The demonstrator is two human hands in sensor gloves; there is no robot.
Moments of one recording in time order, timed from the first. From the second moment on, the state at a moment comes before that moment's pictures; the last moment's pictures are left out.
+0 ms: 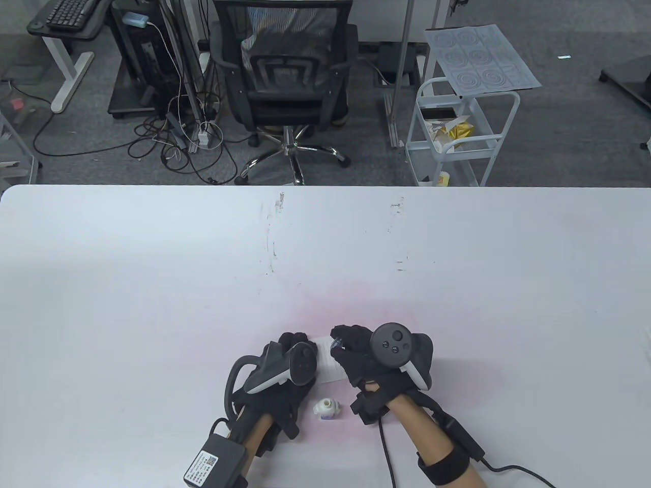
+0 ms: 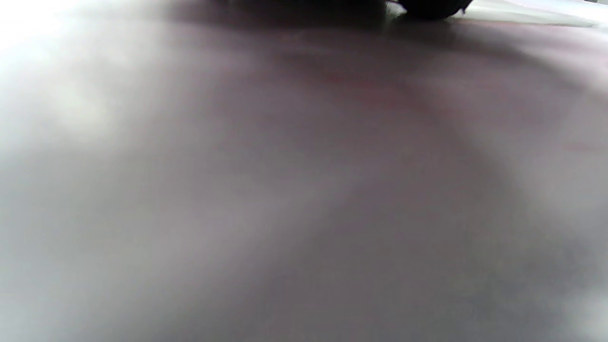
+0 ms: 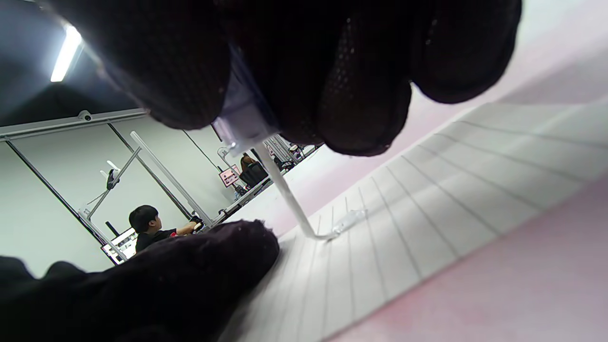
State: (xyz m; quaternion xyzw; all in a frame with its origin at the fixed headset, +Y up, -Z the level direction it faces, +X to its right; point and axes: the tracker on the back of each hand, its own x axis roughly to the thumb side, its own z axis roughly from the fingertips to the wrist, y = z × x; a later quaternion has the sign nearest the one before) left_hand -0.117 -0.777 -0.280 -0.22 -0.14 0.01 0.97; right_hand 0.082 -0.750 -0.302 0.11 -0.01 0.93 0.36
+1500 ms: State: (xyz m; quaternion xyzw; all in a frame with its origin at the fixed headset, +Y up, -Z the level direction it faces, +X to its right) left_hand -0.117 -0.777 -0.280 -0.22 -0.14 0.01 0.97; right_hand 0.097 -0.750 -0.303 0.09 -0.05 0.92 0.38
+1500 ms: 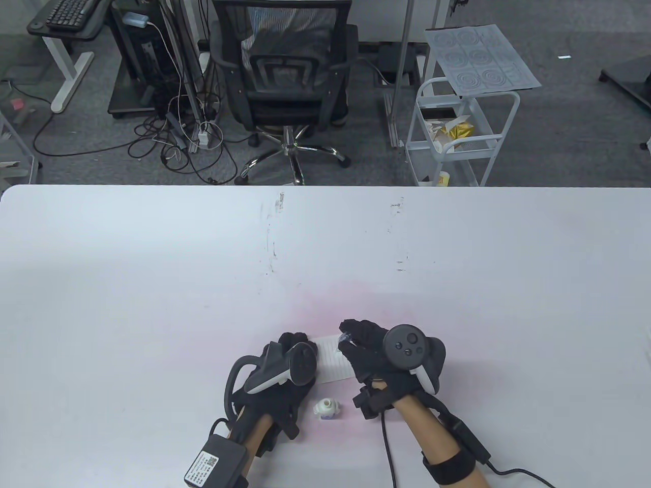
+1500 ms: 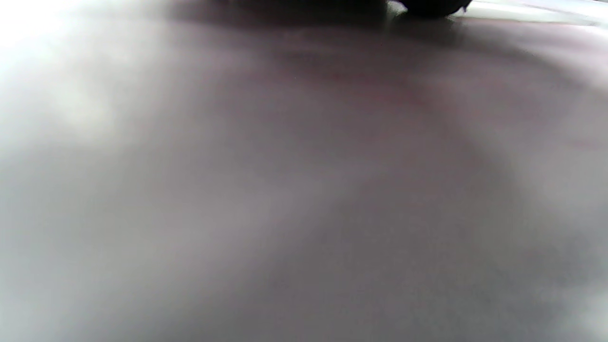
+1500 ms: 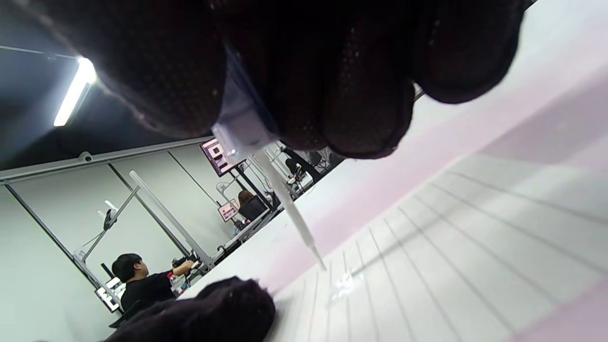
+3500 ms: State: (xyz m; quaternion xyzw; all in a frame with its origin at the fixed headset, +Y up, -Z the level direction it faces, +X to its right) left_hand -0.117 -0.777 -0.280 -0.22 -0.14 0.01 0.97; right_hand 0.086 -0.750 -0.301 0.14 -0.03 0.93 0.33
